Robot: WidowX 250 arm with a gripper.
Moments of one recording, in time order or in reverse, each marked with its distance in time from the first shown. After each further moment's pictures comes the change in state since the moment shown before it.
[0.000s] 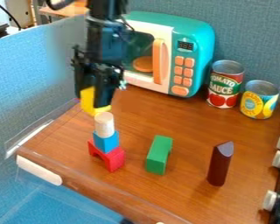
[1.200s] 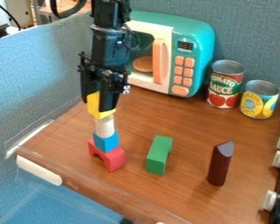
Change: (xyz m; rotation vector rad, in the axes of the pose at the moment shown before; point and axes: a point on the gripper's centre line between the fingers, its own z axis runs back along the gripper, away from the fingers) arm 0.009 0.007 -0.009 -0.024 -0.025 -0.006
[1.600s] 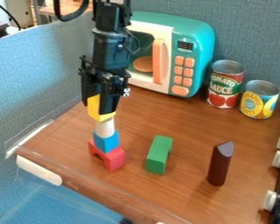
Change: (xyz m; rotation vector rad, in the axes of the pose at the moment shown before) arm 0.002 0.002 -0.007 -0.018 0.032 0.001
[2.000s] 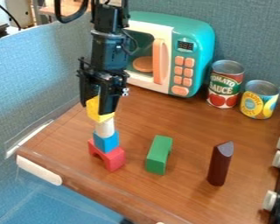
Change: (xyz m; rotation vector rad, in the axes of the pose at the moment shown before) arm 0.001 0.003 -0.002 -0.022 0.018 0.024
